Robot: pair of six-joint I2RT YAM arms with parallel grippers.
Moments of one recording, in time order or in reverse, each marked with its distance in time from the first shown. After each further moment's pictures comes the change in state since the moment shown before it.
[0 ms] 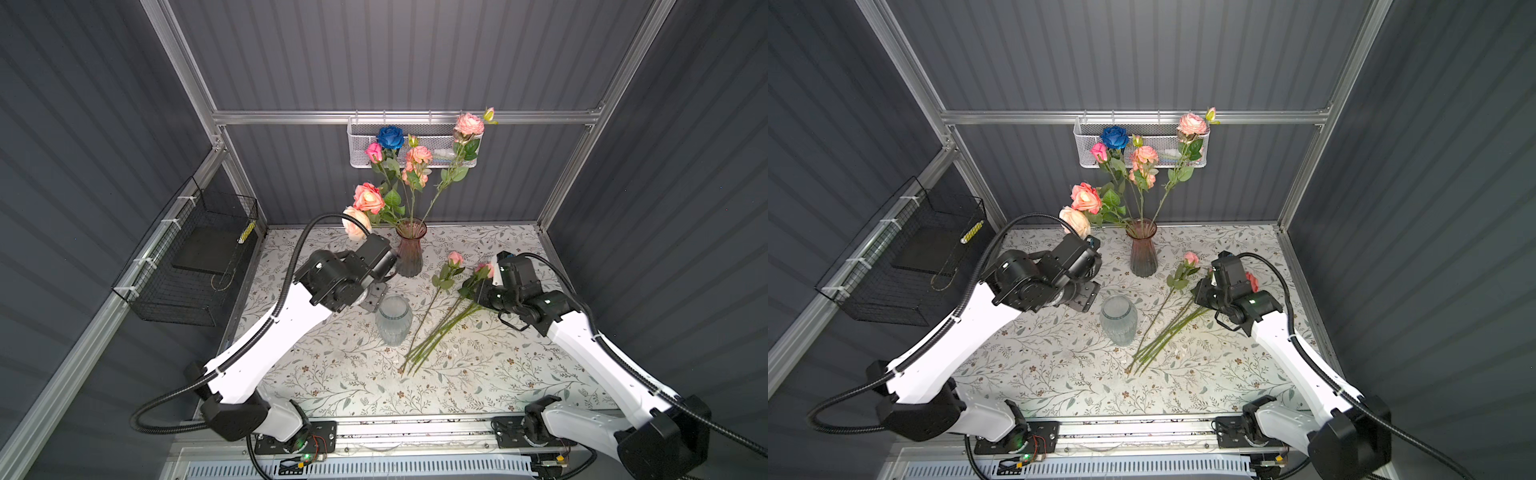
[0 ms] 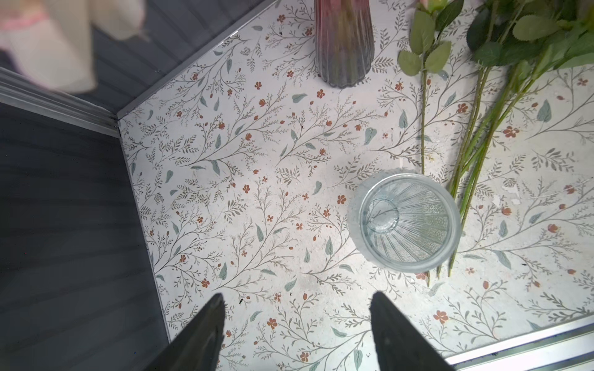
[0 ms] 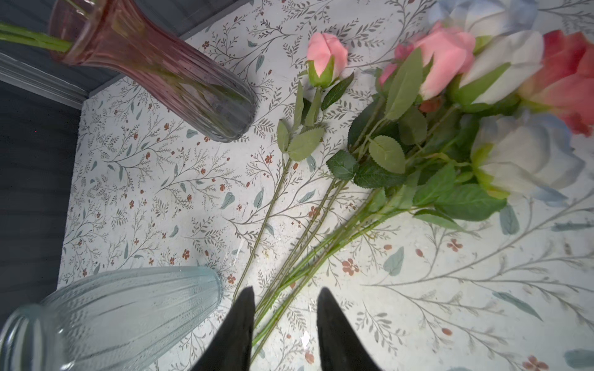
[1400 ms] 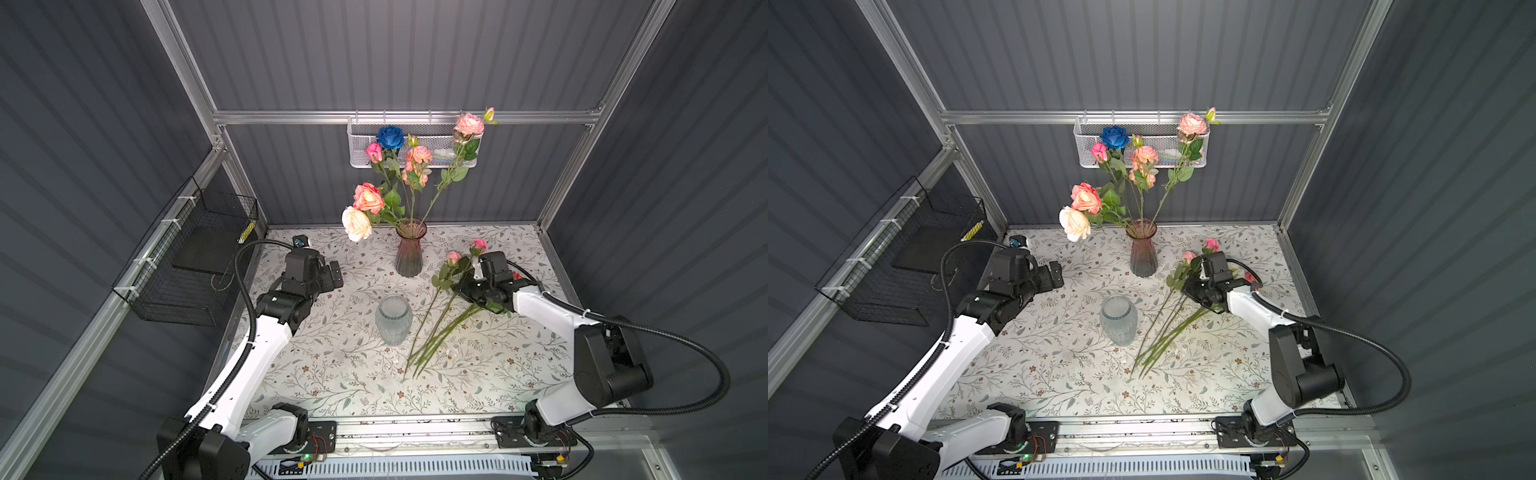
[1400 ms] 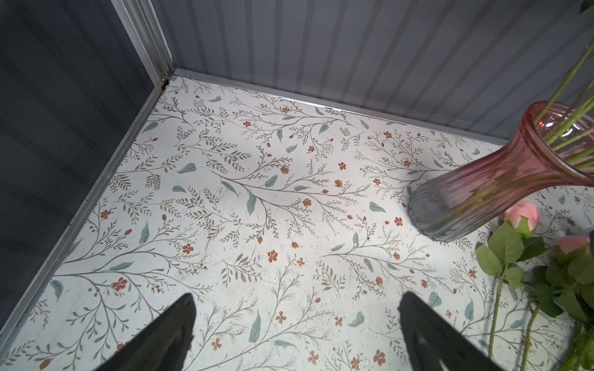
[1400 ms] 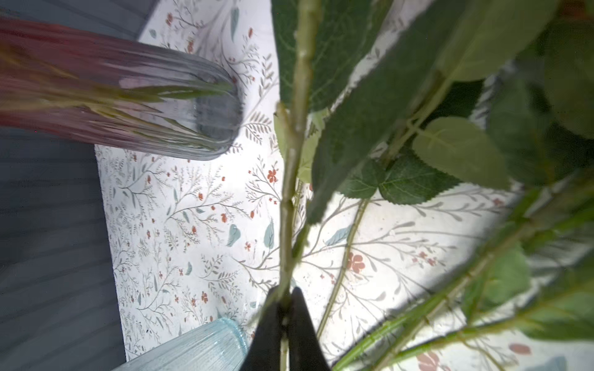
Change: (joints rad) left arm 0.584 -0.249 -0.676 0.849 0.228 -0.095; right arm -0.076 0.288 -0.006 0.289 -0.203 0.153
